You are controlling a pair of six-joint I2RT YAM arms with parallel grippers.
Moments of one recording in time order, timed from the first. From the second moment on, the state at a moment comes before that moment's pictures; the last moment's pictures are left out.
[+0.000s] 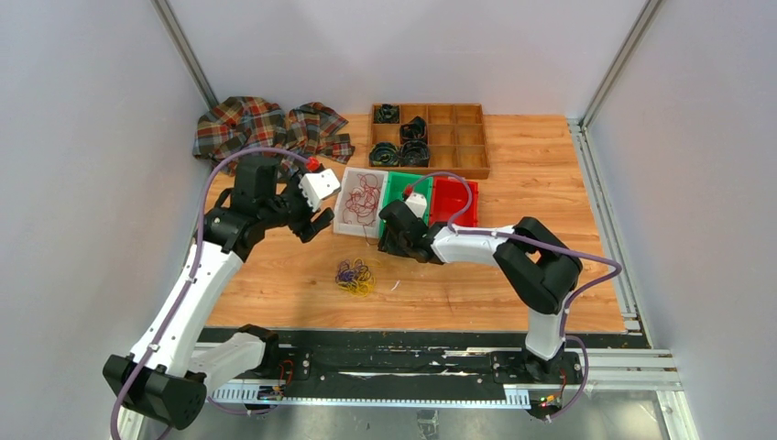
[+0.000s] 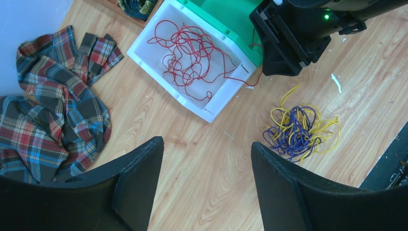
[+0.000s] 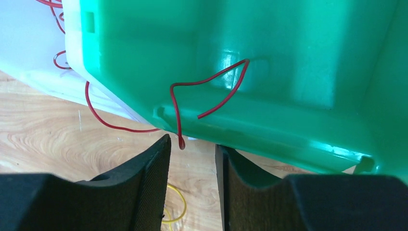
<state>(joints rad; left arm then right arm) -0.30 1.03 1.10 -0.71 0.42 0.63 0.88 1.85 1.07 -0.06 0.23 0.91</state>
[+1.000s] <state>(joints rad) -0.30 0.96 1.10 -0.82 0.43 0.68 0.93 1.85 1.08 0.03 0.43 0.85</state>
